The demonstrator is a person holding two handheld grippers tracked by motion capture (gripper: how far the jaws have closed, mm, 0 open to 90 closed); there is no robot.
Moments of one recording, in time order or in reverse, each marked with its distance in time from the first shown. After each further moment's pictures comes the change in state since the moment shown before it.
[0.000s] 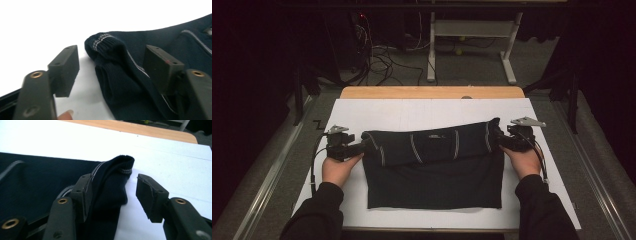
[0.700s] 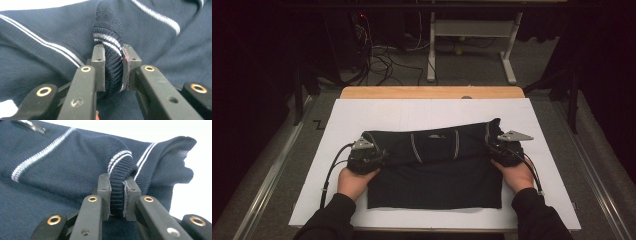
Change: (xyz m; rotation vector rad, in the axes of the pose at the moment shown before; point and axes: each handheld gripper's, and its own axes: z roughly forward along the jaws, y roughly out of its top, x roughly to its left) left arm -0.052 -0.019 0.016 0.072 -0.169 0.187; right arm 0.037 -0.026 -0.008 0.031 0.163 -0.110
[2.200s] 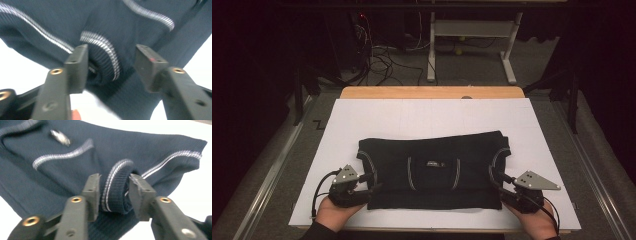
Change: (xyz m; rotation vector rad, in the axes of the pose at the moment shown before) left arm -0.036 -0.050 -0.062 0.018 -0.064 0.107; right arm 0.045 -0.065 -0.095 -0.116 0.092 -0.050
